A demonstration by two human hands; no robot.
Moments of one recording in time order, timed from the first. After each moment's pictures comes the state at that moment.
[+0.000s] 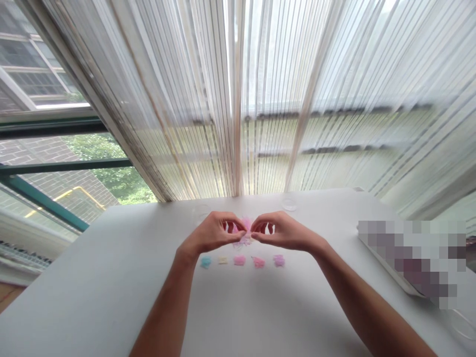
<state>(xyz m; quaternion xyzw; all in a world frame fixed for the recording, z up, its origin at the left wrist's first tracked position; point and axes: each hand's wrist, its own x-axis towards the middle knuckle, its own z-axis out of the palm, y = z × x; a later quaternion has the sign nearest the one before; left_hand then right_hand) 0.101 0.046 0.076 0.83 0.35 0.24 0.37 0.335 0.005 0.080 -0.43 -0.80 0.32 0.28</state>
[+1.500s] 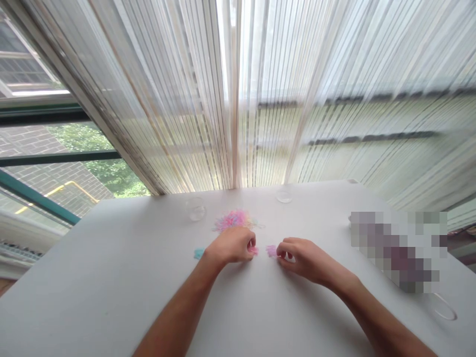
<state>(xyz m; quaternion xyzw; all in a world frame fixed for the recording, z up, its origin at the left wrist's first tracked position) 0.162 0.021 0.034 0.90 0.39 -0.04 0.20 0.385 -0.061 0.008 -0.53 -0.82 0.16 0.13</state>
